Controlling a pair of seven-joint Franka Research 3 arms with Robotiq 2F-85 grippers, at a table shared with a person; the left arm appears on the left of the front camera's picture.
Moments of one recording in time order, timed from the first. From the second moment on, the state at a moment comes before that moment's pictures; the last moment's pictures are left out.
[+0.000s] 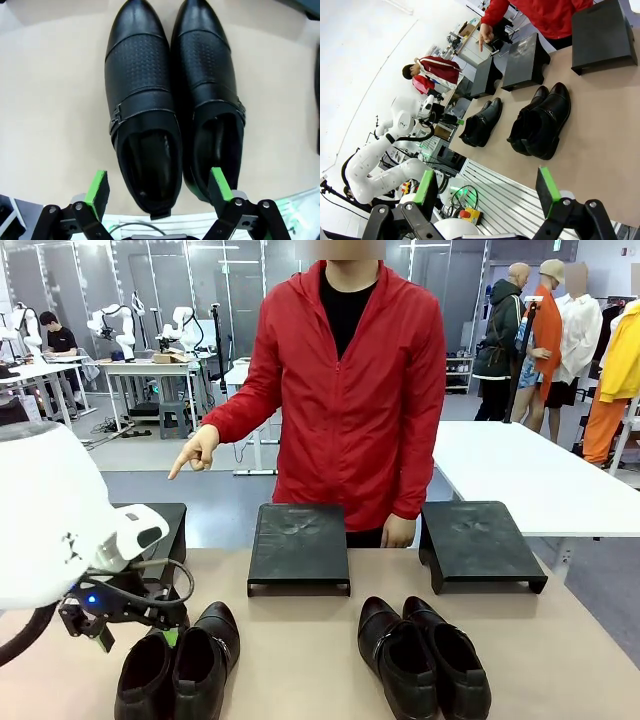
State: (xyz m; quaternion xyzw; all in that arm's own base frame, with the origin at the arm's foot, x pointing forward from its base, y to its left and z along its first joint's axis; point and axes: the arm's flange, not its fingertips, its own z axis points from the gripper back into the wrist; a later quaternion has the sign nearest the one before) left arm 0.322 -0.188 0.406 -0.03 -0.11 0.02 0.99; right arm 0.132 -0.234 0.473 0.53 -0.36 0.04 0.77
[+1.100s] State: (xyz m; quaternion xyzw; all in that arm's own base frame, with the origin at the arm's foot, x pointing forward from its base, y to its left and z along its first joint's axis) left arm 0.325 -0.213 0.365 -0.04 -0.07 0.02 1.00; right arm 0.132 -0.234 0.473 0.53 -0.36 0.04 0.77
